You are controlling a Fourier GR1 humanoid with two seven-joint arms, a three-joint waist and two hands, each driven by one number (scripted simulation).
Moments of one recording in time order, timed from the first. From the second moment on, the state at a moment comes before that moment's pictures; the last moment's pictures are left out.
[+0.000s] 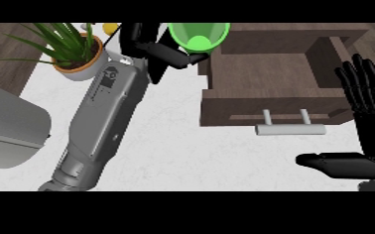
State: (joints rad) left arm -0.92 0.00 0.05 -0.97 0.15 0.05 -0.37; right arm -0.05 -0.17 -0.18 -1.92 -0.05 0.20 -0.05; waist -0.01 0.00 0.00
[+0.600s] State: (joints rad) left arm -1.17 0.00 -0.11 -0.72 0.31 0.25 -0.31; right arm -0.05 -0.18 -0.18 -1.91 -0.06 0.23 -0.05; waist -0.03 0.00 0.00
